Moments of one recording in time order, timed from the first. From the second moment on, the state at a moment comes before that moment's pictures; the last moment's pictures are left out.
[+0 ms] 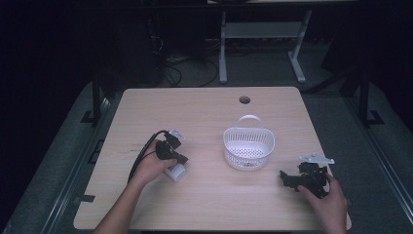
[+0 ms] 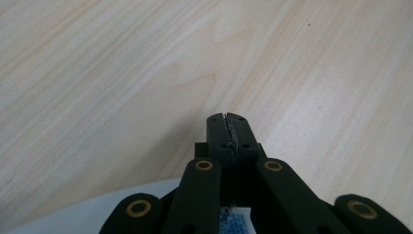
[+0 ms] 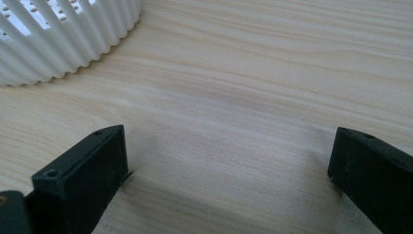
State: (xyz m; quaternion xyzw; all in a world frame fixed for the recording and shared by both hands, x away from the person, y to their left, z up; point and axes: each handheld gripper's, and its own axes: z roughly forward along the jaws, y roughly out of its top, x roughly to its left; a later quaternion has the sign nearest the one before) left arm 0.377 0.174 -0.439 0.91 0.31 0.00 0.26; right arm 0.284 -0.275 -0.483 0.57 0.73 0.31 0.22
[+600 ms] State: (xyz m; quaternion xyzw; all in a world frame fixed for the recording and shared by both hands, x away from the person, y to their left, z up) left arm 0.348 0.197 -0.434 0.90 0.32 0.02 0.28; right arm 0.284 -0.275 -0.483 0.57 0.73 0.31 0.22
